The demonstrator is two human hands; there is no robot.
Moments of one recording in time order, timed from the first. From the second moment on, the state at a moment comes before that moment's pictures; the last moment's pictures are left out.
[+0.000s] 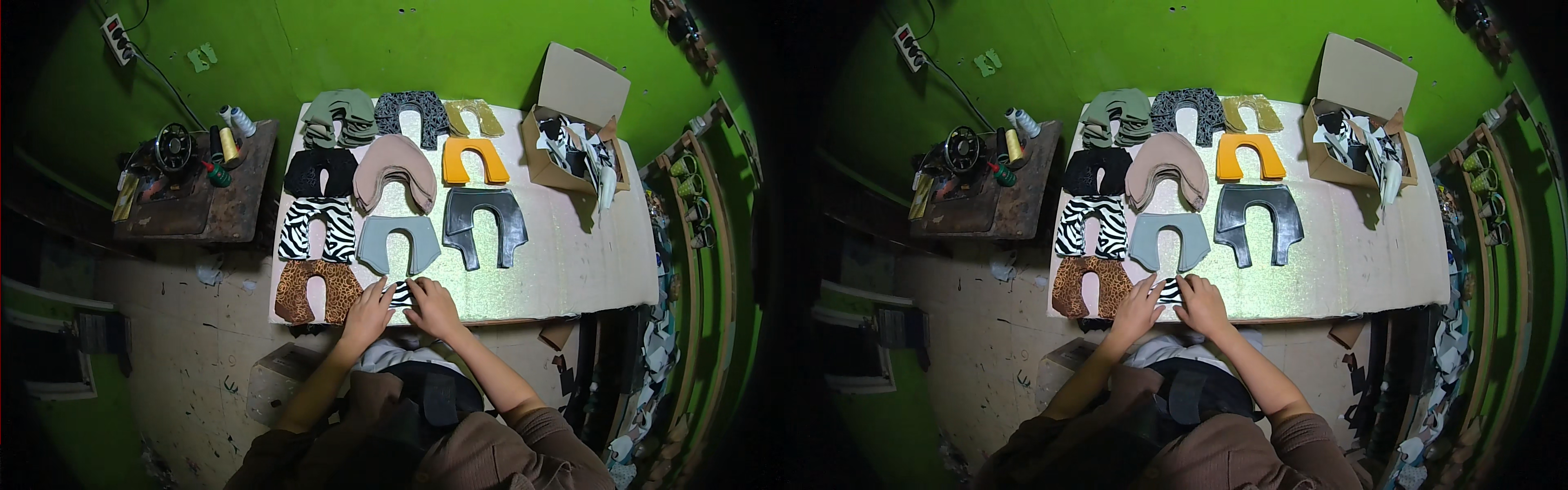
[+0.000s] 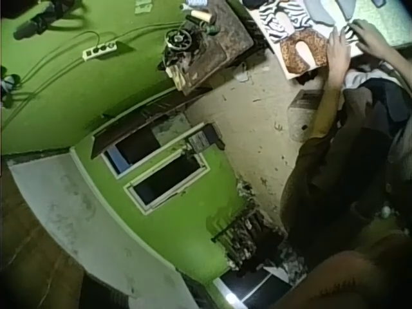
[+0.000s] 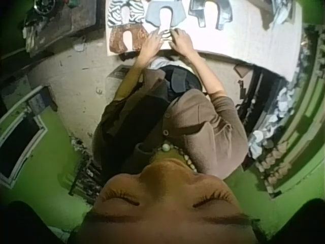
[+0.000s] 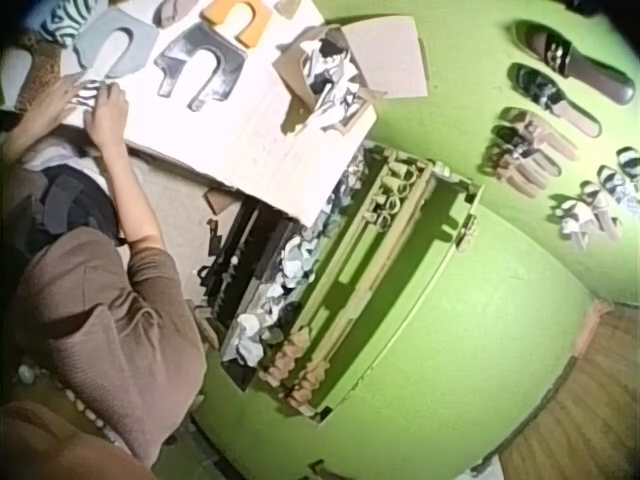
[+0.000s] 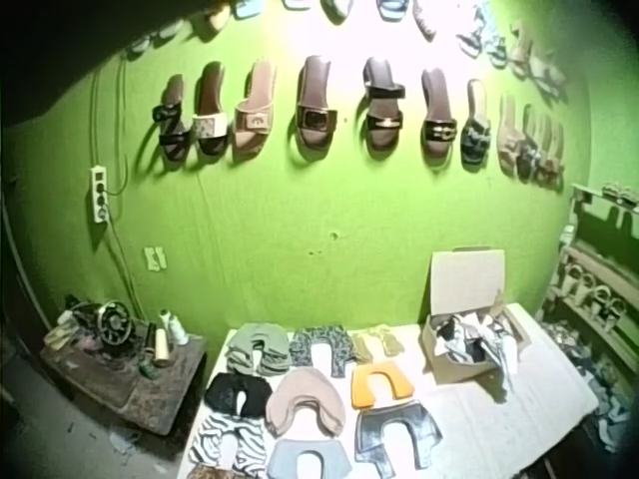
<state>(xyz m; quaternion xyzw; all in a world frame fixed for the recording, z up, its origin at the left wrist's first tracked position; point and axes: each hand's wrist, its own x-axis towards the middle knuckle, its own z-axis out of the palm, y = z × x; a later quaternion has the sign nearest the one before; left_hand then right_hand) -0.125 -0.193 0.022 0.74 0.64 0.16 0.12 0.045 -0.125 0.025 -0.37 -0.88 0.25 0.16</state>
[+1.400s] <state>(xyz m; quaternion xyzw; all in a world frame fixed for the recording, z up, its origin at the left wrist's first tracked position) 0.208 0.055 0.090 0.73 0.56 0.36 0.13 0.361 0.112 0.094 -0.61 -0.75 0.00 0.26</state>
